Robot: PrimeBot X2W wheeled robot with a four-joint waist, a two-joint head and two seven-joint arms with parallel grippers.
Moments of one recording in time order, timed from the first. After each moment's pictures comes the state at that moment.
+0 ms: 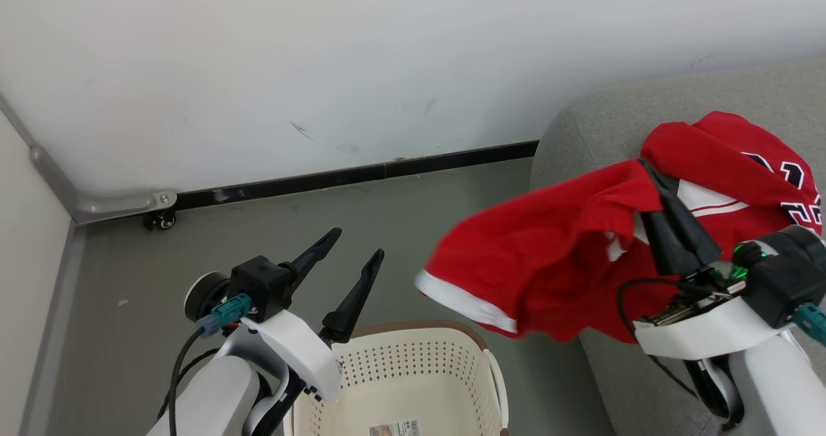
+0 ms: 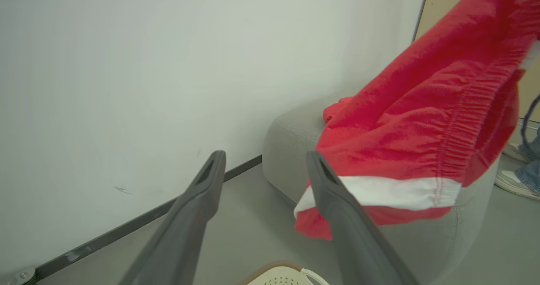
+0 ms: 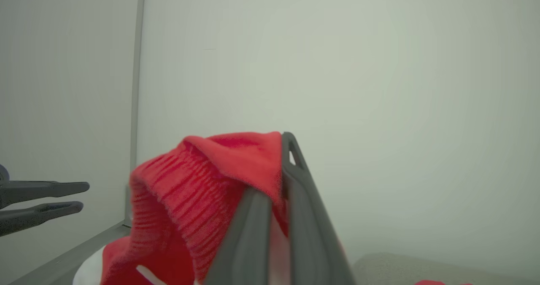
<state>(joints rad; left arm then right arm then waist) -0.43 0.25 -0.58 0.44 -0.46 -0.12 -0.21 -0.23 -0.23 0.19 0.10 0.17 0.13 -0.25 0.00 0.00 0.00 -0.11</state>
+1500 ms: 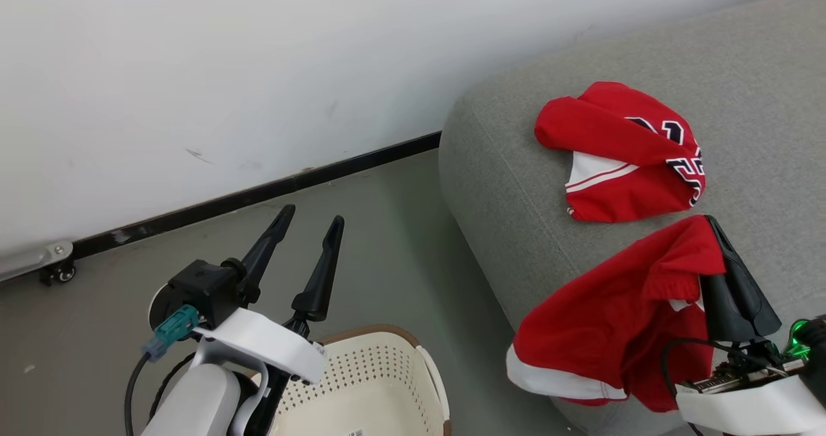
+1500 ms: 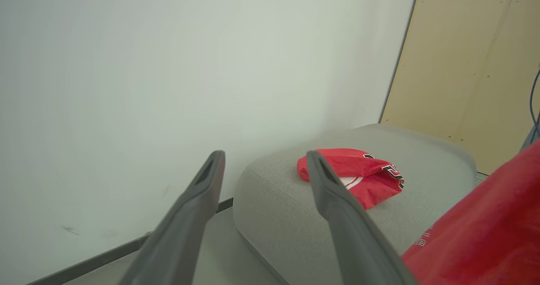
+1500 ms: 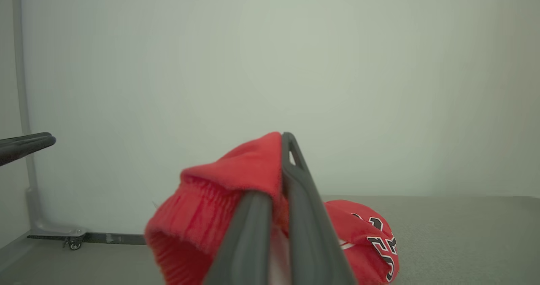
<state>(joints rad) -0.33 0.22 -0.42 0.29 -0.49 -0.08 -0.25 0.05 -0.15 -0.02 -0.16 0.09 0.13 -0.18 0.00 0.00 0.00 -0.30</state>
